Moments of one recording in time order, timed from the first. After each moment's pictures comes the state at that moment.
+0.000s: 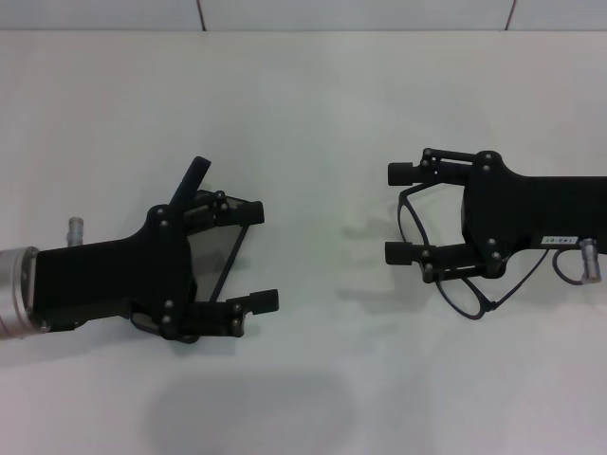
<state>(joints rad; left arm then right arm) -0.35 -2.00 0.94 0.50 1.61 1.86 -0.88 0.64 1.90 -1.63 -0.46 -1.04 -1.54 0.98</state>
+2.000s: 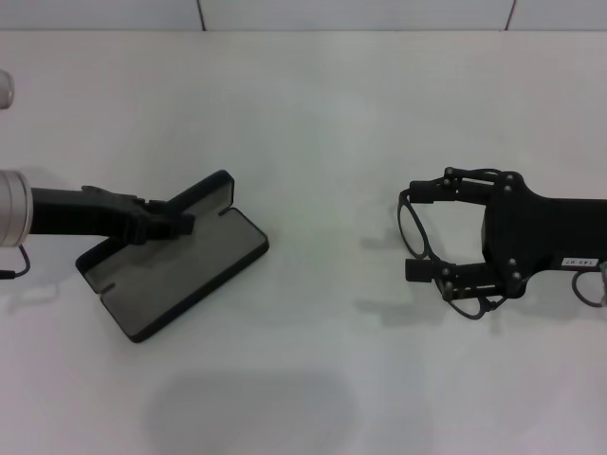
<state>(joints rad) -0.31 -2.09 0.96 1.18 2.21 1.42 -2.11 0.57 1.90 -1.59 -0.48 -1.09 -1.55 0.98</state>
